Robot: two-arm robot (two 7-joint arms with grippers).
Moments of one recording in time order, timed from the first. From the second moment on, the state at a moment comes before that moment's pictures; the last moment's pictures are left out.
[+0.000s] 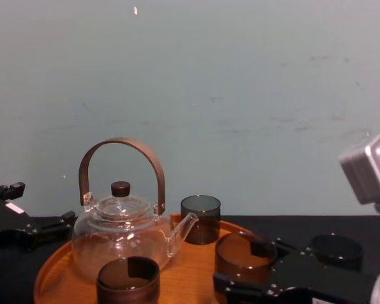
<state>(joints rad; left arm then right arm) -0.20 0.60 0.45 -1.41 -0.25 -0.12 0.03 0.26 0.31 -0.46 -1.27 0.20 -0.13 0.50</state>
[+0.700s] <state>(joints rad) -0.20 0.60 0.45 -1.41 -0.25 -0.12 0.03 0.33 0.27 -0.50 -1.15 0.21 -0.19 0.54</state>
